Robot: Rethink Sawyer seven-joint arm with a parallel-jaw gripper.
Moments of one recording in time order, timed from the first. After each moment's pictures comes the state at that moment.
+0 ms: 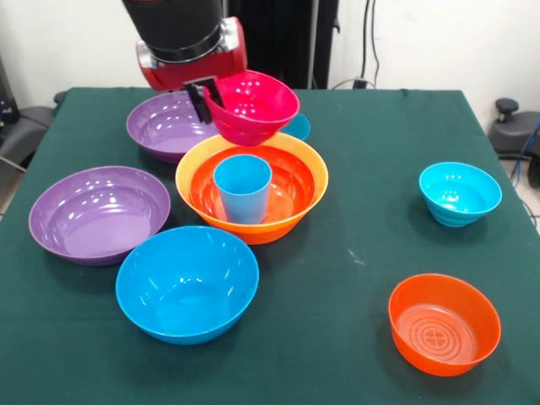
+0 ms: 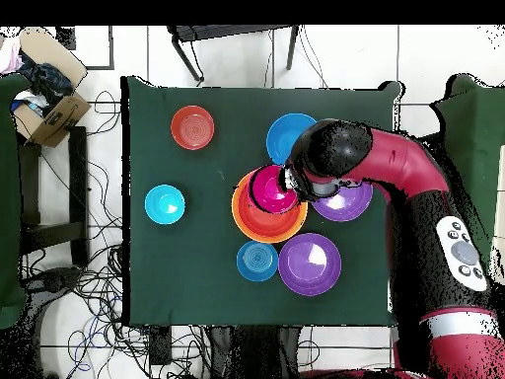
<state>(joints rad) -0.62 -0.61 0.38 1.40 -0.24 1.16 1.44</state>
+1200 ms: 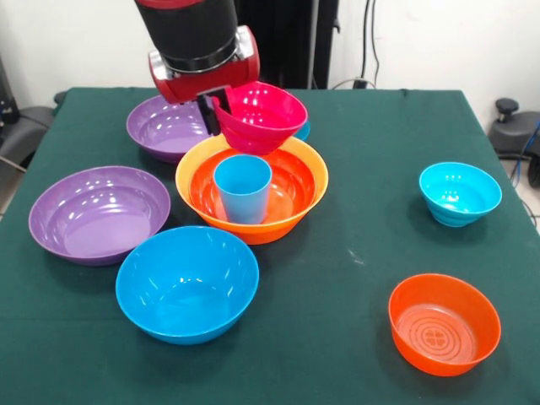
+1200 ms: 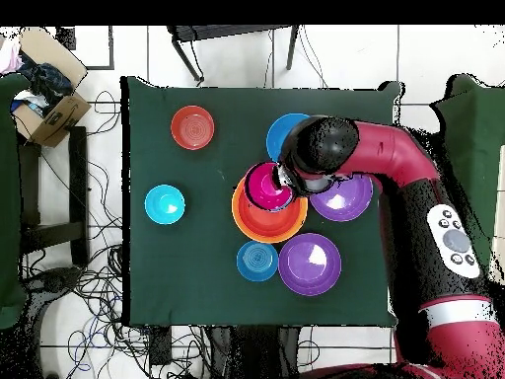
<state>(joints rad) -0.66 -0.59 0.51 1.39 -0.37 1.16 1.44</state>
